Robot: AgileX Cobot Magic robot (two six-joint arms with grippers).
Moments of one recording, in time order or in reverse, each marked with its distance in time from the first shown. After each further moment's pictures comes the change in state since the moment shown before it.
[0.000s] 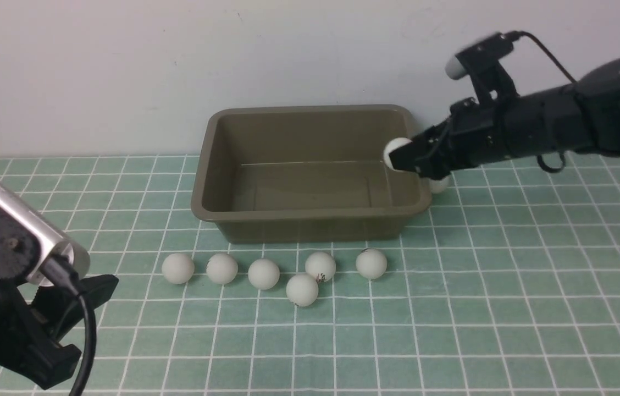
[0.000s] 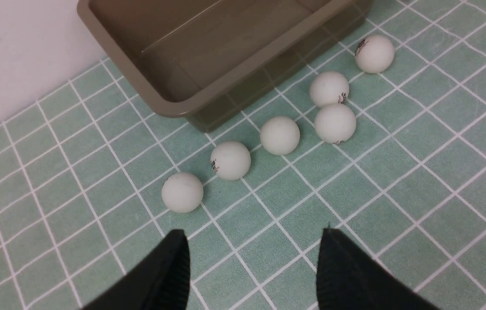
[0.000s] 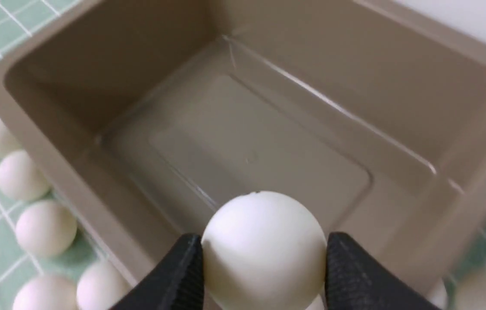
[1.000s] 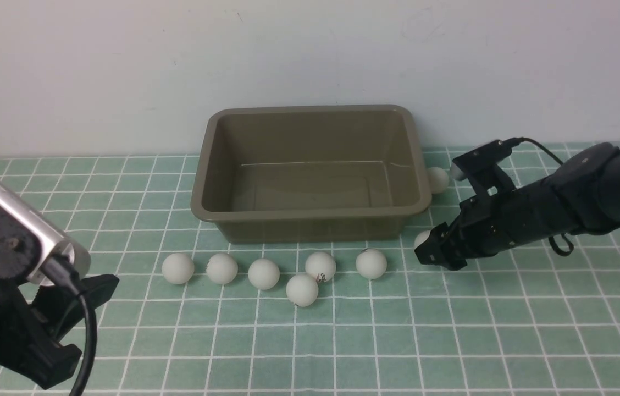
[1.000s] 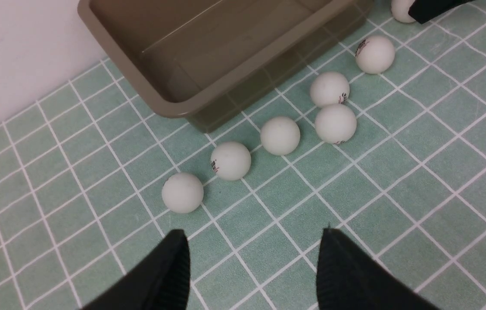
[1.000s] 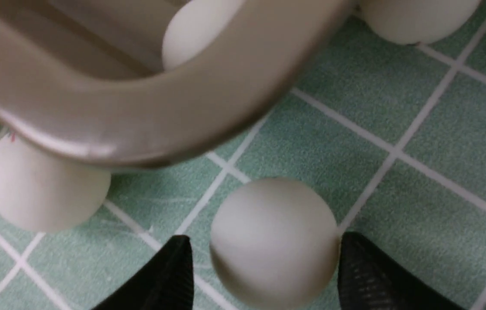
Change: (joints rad) right arm -0.010 0.119 0.194 -0.098 -0.141 0.088; left arm 0.000 0.000 0.000 0.000 0.000 0.000
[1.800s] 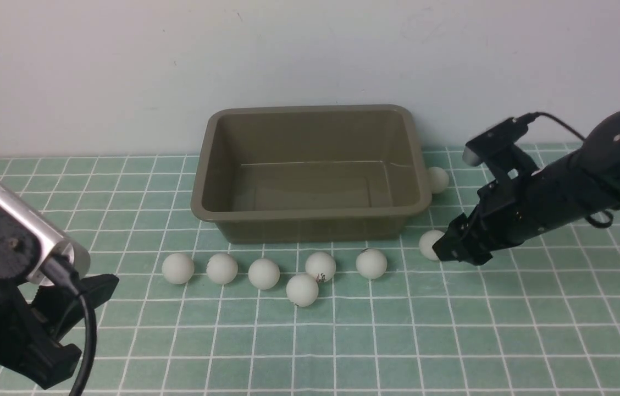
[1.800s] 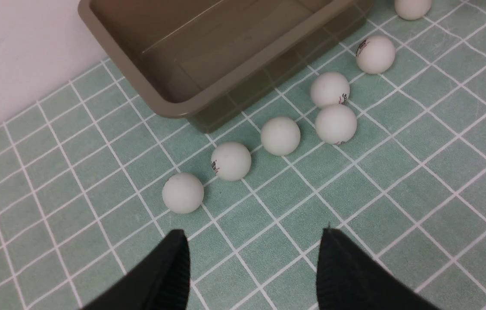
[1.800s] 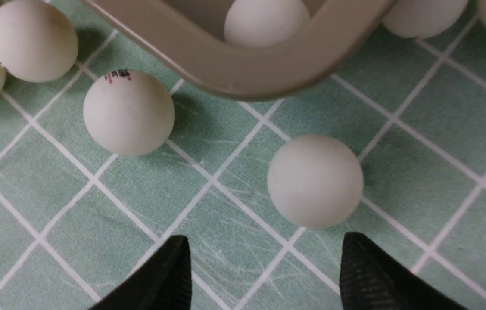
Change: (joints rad) right arm 0.000 -0.162 0.009 -0.343 0.118 0.263; left arm 0.000 0.000 0.000 0.000 0.000 0.000
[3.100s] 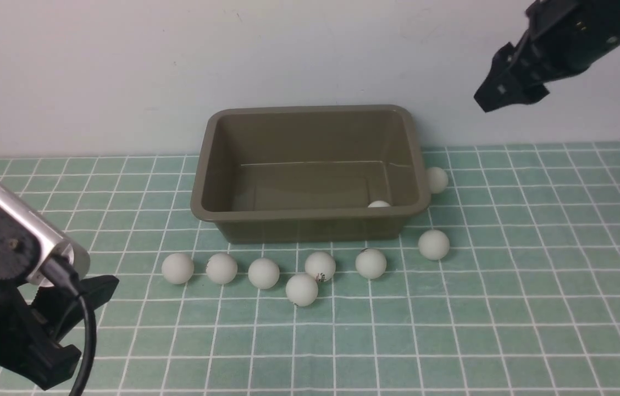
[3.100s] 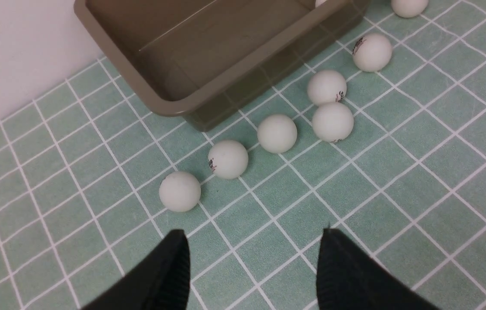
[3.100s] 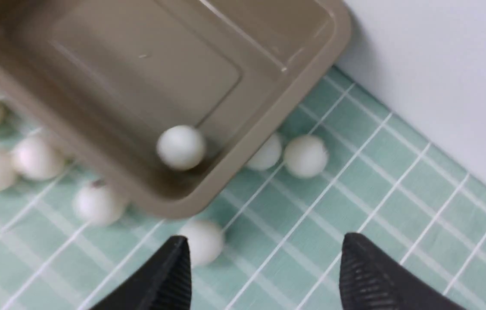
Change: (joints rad) right arm 0.000 -0.059 -0.639 -0.442 0.505 0.399; left arm 0.000 0.000 0.000 0.000 0.003 0.000
